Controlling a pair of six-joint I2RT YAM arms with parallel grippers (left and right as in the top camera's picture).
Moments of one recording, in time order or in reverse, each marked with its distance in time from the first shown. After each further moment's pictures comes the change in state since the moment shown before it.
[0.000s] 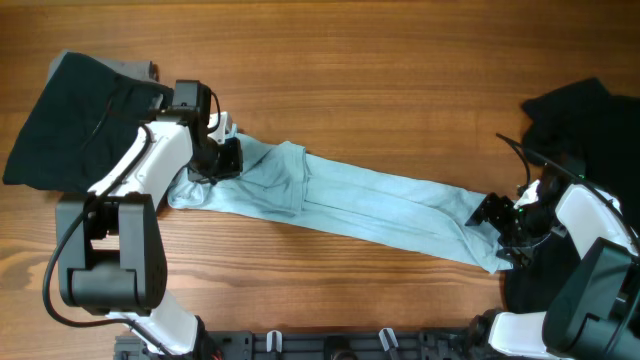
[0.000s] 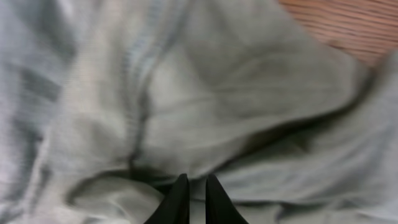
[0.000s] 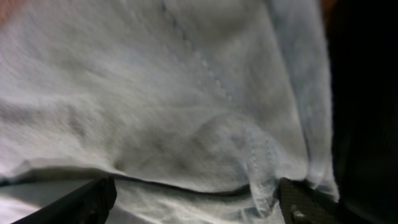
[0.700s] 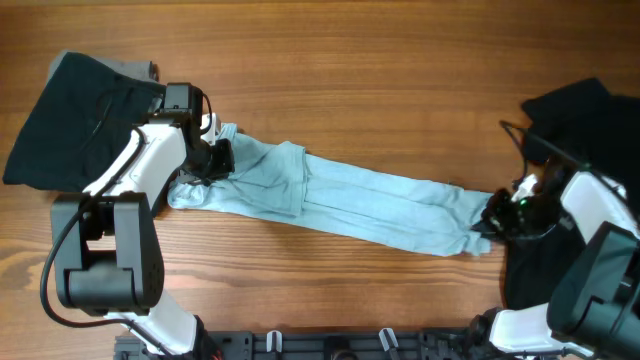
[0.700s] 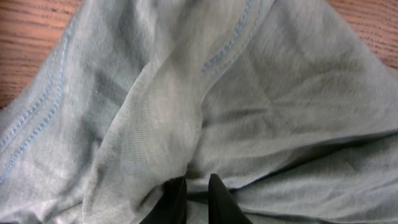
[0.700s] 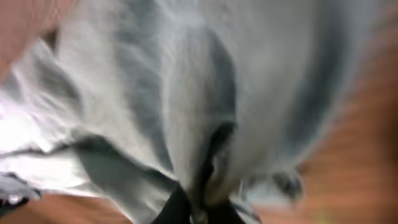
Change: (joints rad) left arm 0.035 0.000 -0.015 0.018 -0.056 -0.010; right arm -0.009 0.062 0.108 -0.128 -0.119 -0.025
